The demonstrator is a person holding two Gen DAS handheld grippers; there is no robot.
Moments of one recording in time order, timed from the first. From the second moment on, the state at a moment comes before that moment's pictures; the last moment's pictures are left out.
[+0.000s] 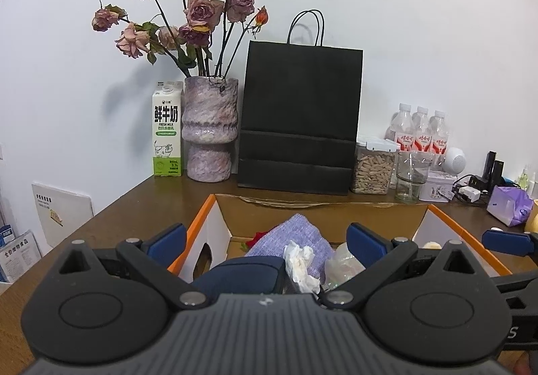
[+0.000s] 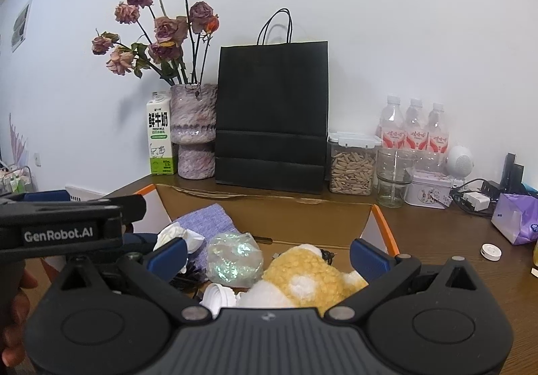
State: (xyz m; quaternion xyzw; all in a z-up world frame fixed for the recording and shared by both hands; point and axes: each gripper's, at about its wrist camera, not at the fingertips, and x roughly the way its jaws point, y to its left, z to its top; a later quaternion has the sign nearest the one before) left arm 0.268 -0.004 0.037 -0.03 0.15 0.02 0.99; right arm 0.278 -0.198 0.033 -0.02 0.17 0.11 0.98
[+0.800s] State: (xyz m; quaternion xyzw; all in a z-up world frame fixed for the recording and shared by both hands) left arm 0.236 0.010 0.030 -0.04 0.15 0.01 0.99; right arm 0.238 -0.216 0.024 -0.02 0.17 0.09 0.98
